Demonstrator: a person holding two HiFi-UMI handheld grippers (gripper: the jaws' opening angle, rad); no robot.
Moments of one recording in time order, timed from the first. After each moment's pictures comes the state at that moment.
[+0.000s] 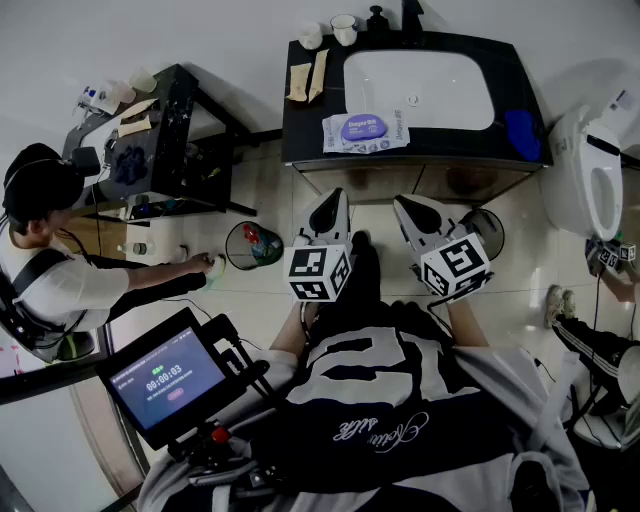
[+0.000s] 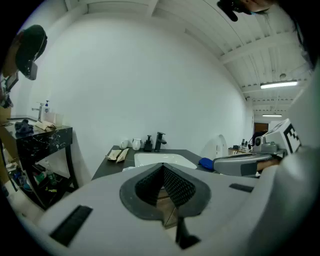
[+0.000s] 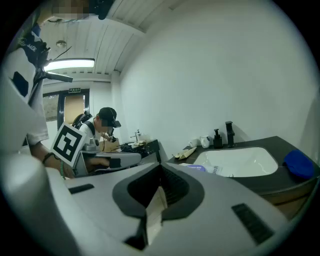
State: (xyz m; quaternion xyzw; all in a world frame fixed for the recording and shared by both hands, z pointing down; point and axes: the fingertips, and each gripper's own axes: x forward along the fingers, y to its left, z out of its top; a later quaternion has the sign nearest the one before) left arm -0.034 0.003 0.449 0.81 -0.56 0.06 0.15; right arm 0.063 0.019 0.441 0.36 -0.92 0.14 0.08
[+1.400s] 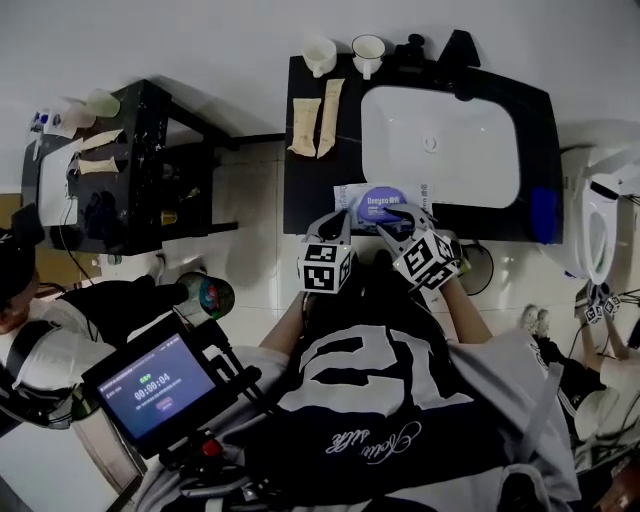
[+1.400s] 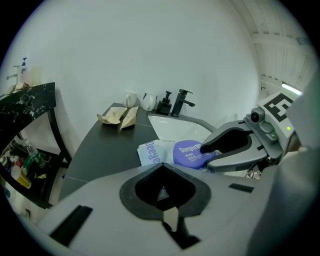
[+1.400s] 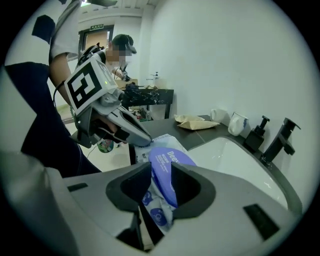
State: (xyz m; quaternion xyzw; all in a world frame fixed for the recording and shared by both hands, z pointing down) left arm -0.093 -0.176 0.617 0.78 -0.51 0.20 0.31; right arm -0.027 -0.166 0.596 0.18 -0.90 0.02 0.39
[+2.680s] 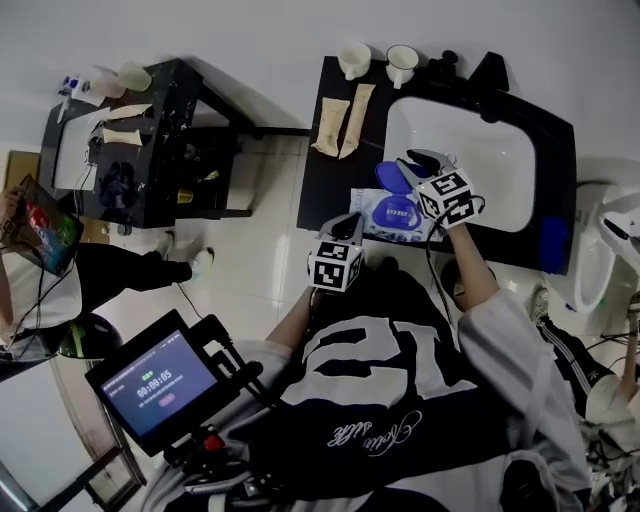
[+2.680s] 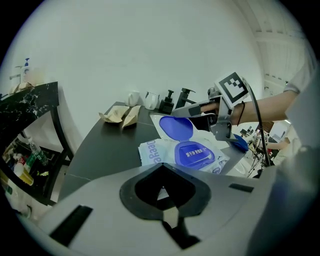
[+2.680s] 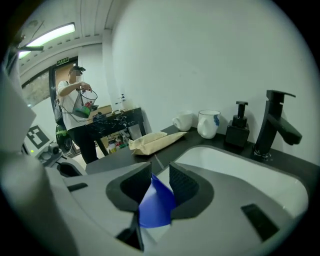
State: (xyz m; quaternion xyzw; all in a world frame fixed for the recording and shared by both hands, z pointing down) left arm -0.093 -0.182 0.622 0.77 -0.52 0.21 0.32; right arm -0.031 -0.320 0.574 0.28 -0.90 0.16 0.28
